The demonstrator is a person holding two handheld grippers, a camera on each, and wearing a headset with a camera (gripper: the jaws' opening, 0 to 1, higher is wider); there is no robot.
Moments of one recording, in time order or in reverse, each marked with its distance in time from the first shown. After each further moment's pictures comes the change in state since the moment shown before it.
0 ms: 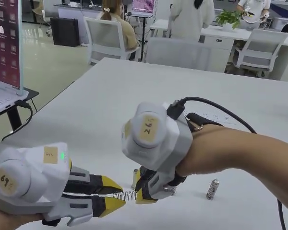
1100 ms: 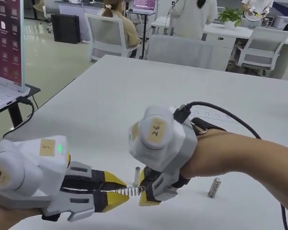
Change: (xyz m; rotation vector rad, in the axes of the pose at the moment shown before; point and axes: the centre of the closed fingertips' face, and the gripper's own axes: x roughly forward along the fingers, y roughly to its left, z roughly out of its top) left arm -0.004 -0.006 0.021 -0.010 -0.067 -0.022; right arm 0.012 -0.001 -0.007 0.026 -0.025 0.016
